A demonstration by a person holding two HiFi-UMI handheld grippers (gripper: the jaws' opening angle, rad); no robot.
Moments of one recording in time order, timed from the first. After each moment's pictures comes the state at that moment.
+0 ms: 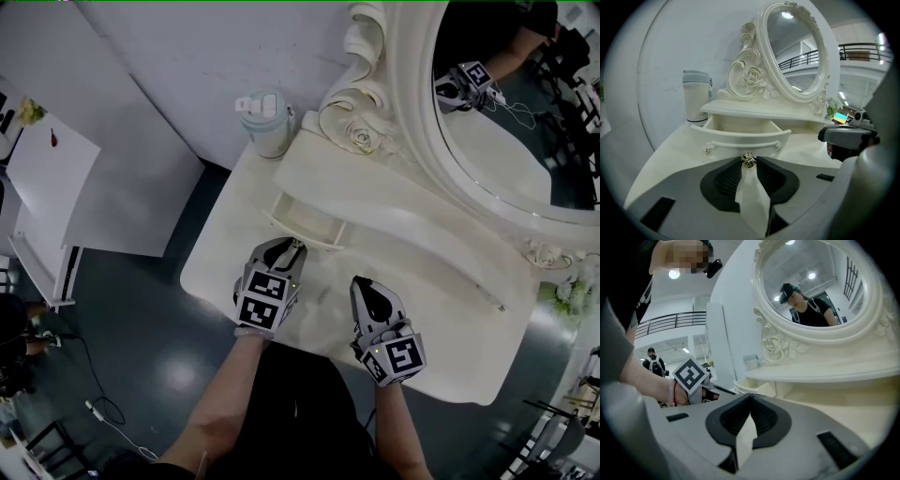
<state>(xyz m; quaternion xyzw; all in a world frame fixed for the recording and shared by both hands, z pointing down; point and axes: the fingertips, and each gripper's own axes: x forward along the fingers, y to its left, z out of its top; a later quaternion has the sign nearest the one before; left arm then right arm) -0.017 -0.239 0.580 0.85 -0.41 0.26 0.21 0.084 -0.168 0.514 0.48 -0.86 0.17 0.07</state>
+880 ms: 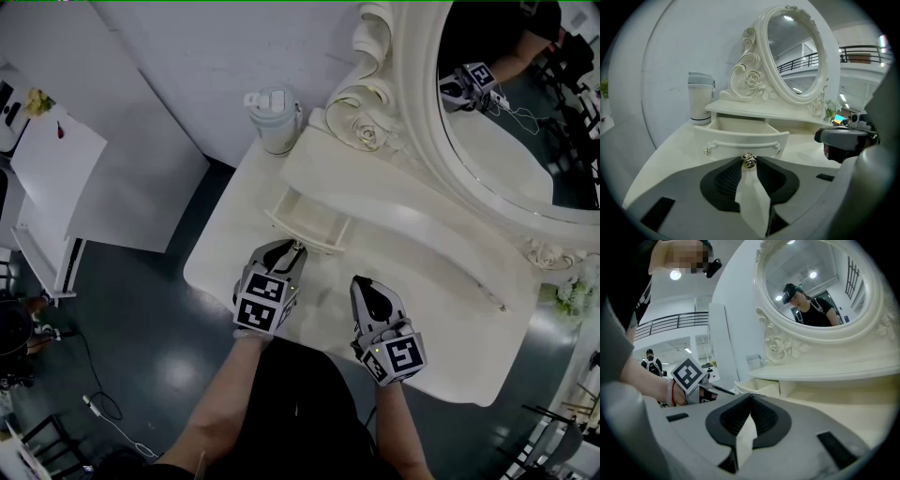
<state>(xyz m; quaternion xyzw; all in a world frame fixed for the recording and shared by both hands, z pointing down) -0.025 -0.222 0.575 0.84 -0.42 0.25 0.22 0.077 -0.158 0.512 0.47 -0.86 0.17 0.07</state>
